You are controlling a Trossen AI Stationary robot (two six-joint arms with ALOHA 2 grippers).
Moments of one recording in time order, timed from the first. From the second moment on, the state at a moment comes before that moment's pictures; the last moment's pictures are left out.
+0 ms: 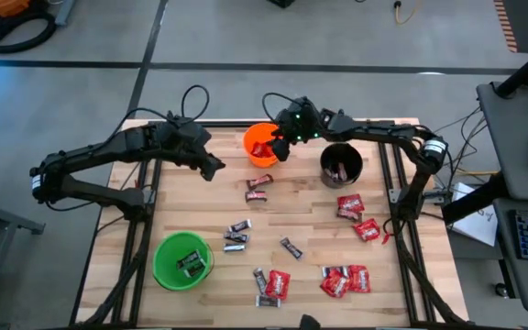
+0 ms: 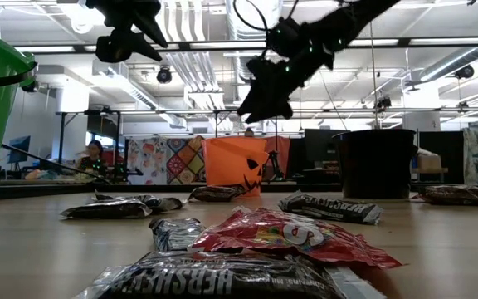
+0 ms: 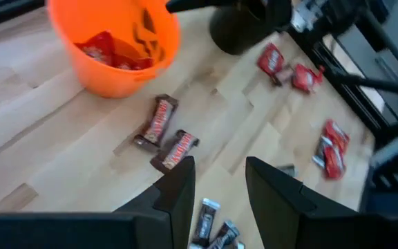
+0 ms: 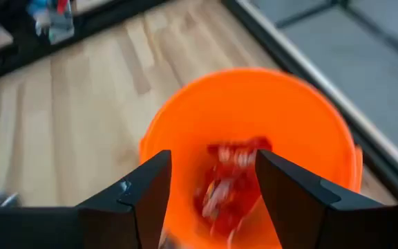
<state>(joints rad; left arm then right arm) 0.30 1.09 1.14 -0.78 0.10 -0.59 -0.49 1.77 1.34 -0.22 -0.24 0.08</state>
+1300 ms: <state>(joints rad) 0.24 1.09 1.14 -0.68 0.11 -0.31 0.08 1.45 1.35 -1.34 -0.26 0.31</state>
